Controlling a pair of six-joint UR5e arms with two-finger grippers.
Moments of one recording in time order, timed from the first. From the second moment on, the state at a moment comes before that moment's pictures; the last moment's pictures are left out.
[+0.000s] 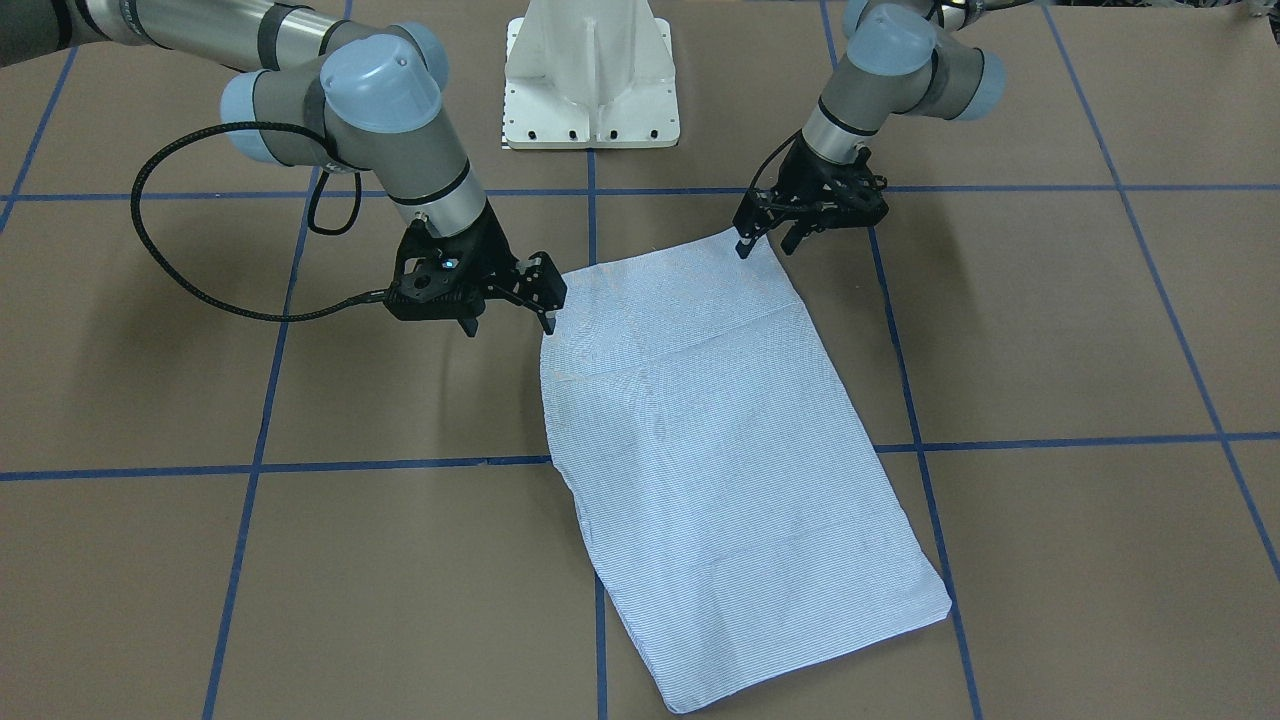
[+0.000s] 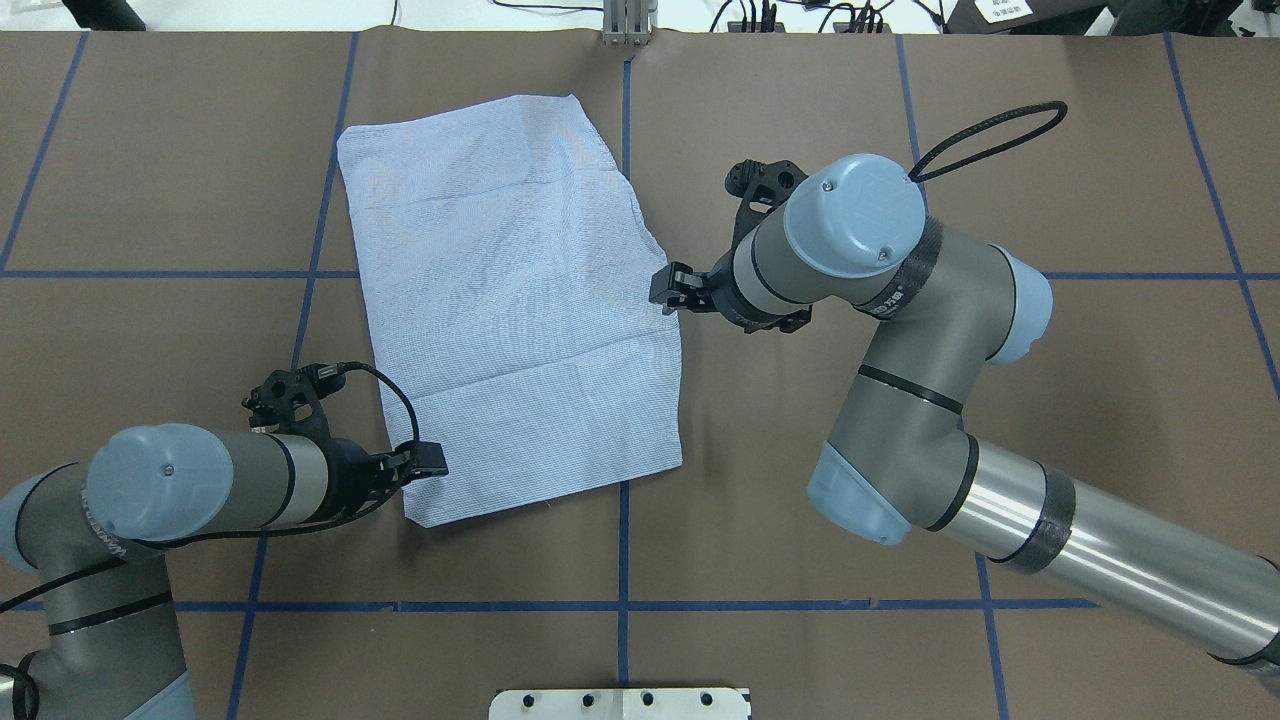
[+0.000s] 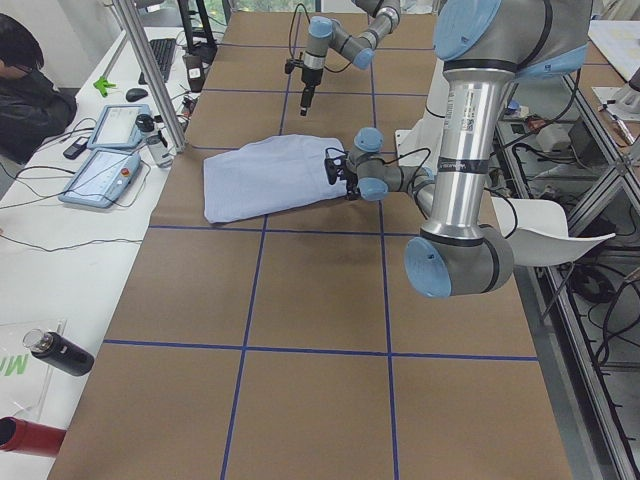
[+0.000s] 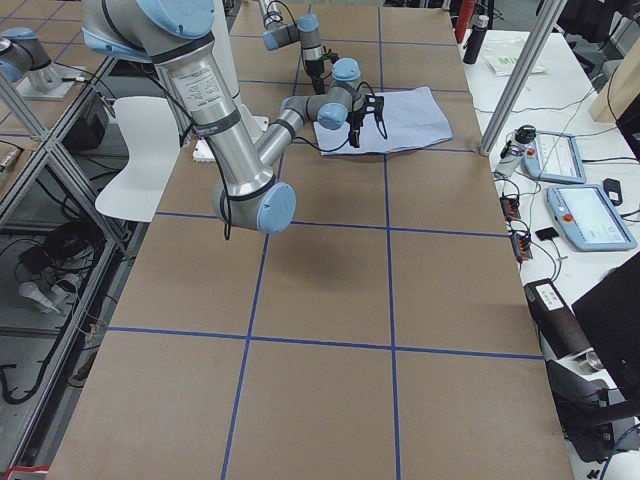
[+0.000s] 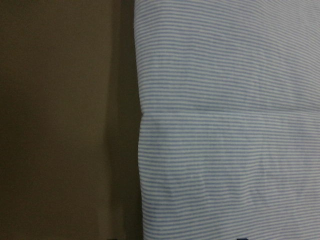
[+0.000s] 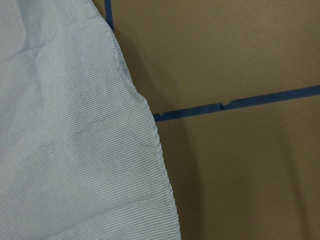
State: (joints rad) left arm -0.37 -1.71 -1.88 -2.21 -1.70 -1.66; right arm 0.60 -0.97 1.70 -1.32 1.86 1.38
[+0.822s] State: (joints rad) left arm -0.35 -1.72 -1.88 -2.21 -1.70 -1.66; right arm 0.59 -0.97 1.70 -1.32 1.86 1.38
